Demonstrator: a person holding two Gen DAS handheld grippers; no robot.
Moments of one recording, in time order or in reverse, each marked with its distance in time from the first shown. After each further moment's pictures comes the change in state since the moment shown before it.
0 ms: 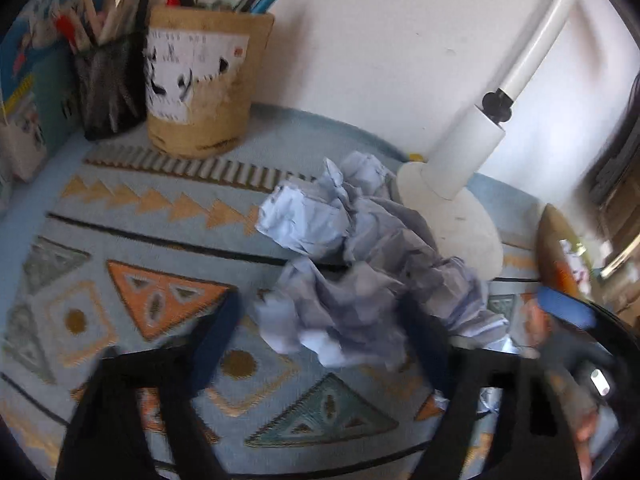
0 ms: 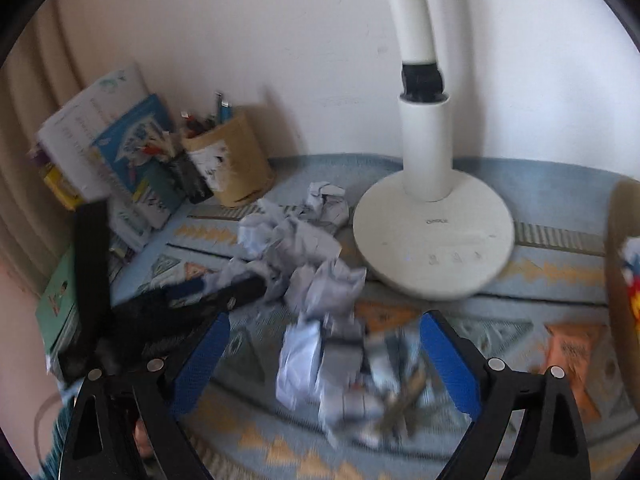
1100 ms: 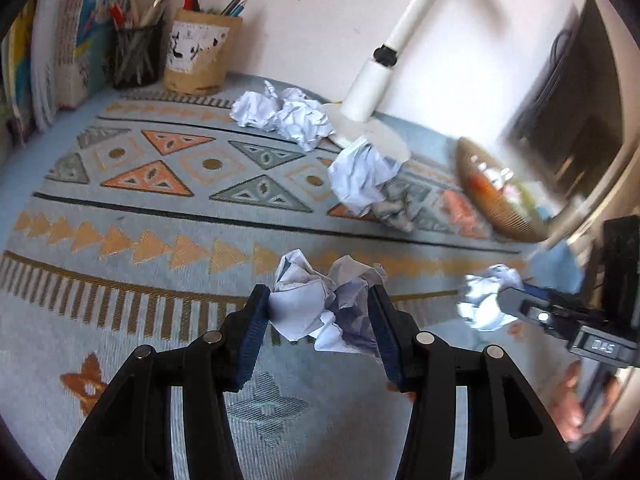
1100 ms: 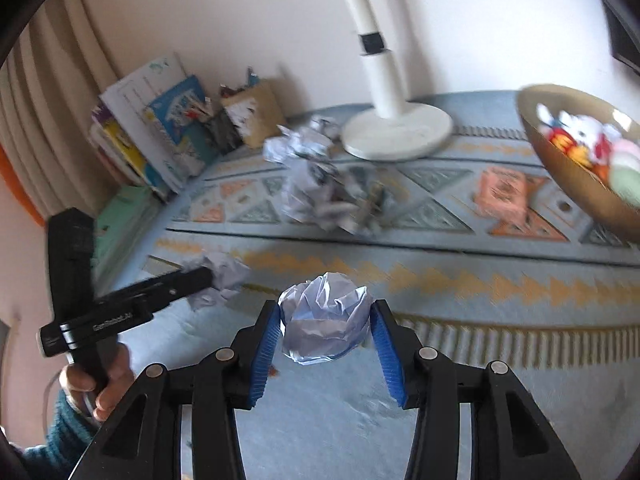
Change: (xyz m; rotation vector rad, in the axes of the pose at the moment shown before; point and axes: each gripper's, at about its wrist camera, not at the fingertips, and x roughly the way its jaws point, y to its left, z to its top) left arm -0.098 -0.036 -0.128 0.071 -0.016 -0.051; right arm -0.100 -0.016 -0.156 0.018 -0.031 0.047
